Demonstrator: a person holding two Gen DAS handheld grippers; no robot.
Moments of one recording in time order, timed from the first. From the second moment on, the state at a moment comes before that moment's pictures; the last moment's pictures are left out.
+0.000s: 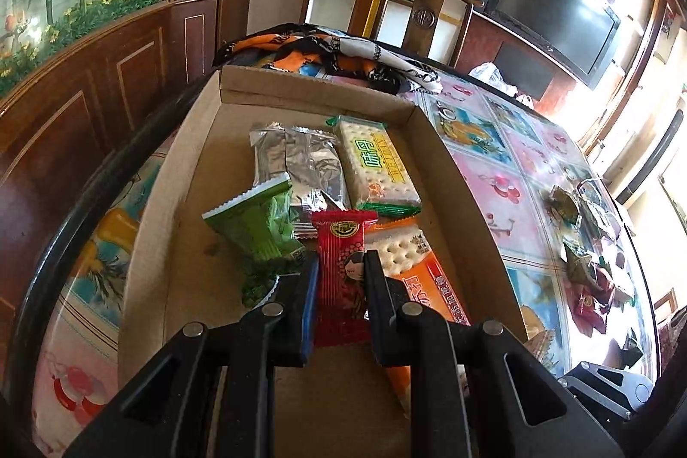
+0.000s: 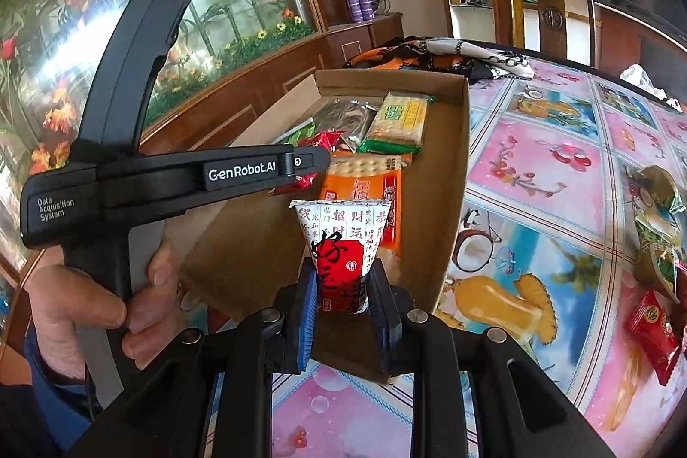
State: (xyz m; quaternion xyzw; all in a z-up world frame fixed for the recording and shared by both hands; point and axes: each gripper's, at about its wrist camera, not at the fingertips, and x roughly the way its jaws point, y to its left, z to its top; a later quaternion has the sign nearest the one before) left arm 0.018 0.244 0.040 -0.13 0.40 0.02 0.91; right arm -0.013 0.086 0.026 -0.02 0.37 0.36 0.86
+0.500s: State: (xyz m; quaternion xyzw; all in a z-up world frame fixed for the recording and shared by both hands) left arm 0.019 0.241 0.037 -0.12 0.40 0.02 0.91; right arm -0.013 0.086 0.024 -0.03 0.38 0.36 0.86
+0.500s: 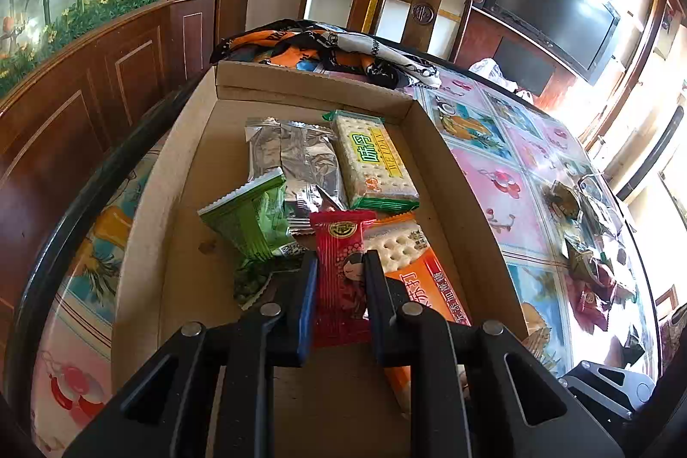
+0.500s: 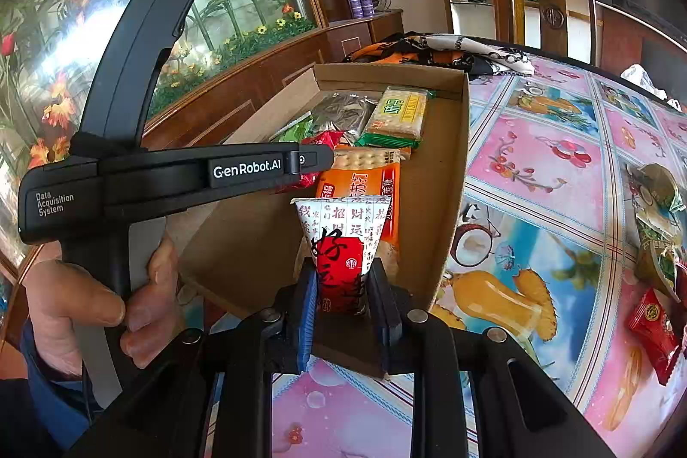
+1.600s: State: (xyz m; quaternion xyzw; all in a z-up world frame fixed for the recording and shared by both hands) left arm 0.011 0.240 0.054 -0.13 0.35 -0.01 0.93; right arm 0.006 0.010 0.063 0.03 0.31 0.26 0.91
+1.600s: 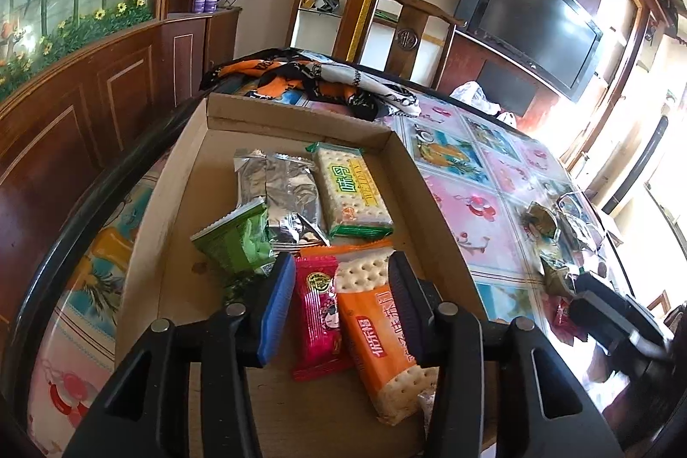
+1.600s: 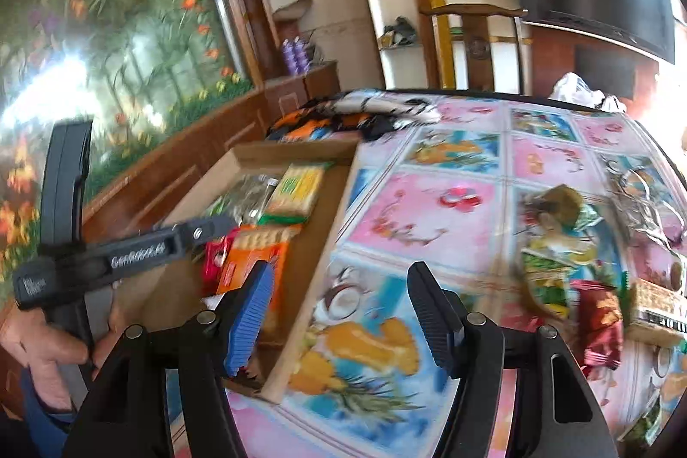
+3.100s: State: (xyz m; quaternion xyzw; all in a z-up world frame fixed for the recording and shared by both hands) left arm 0.005 0.207 0.063 -0.08 0.34 -0.03 0.94; right arm 0.050 -0.128 0.017 0.12 0.44 0.09 0.88
